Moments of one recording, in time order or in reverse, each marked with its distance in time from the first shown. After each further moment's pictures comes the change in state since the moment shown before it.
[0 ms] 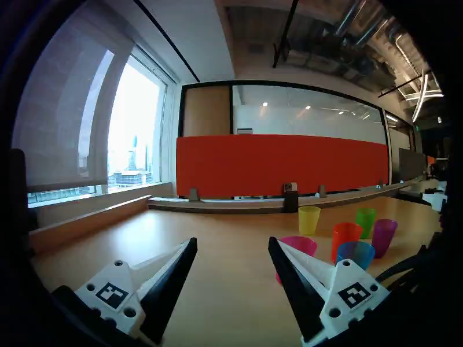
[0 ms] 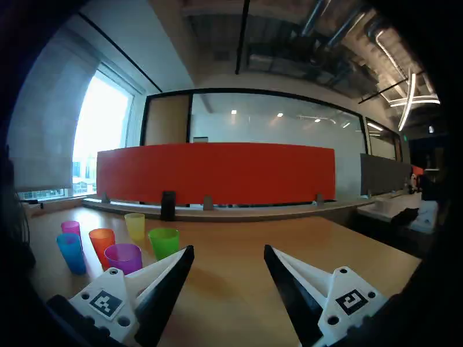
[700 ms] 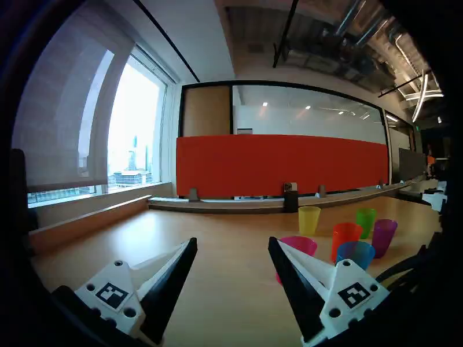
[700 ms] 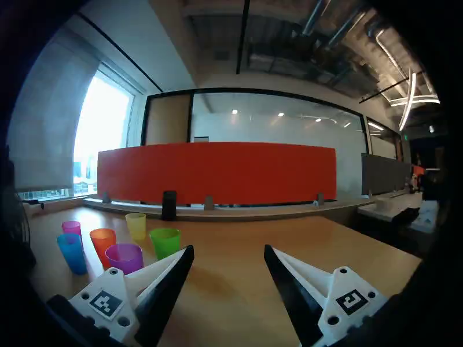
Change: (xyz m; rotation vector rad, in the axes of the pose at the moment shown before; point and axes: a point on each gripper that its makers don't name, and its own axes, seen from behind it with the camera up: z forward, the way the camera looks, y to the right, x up) left arm 0.000 0.001 0.000 0.000 0.000 0.000; right arm 0.000 -0.002 0.000 0.005 -0.002 0.001
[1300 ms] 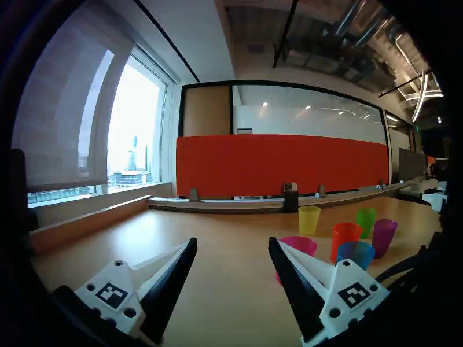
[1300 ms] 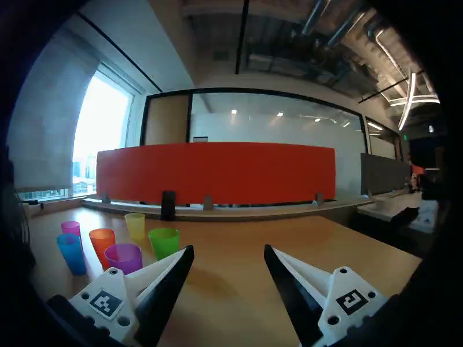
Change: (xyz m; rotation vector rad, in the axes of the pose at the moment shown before) left arm 0.000 0.000 0.000 0.000 0.000 0.000; right arm 0.001 0.001 0.000 -0.006 -0.001 0.001
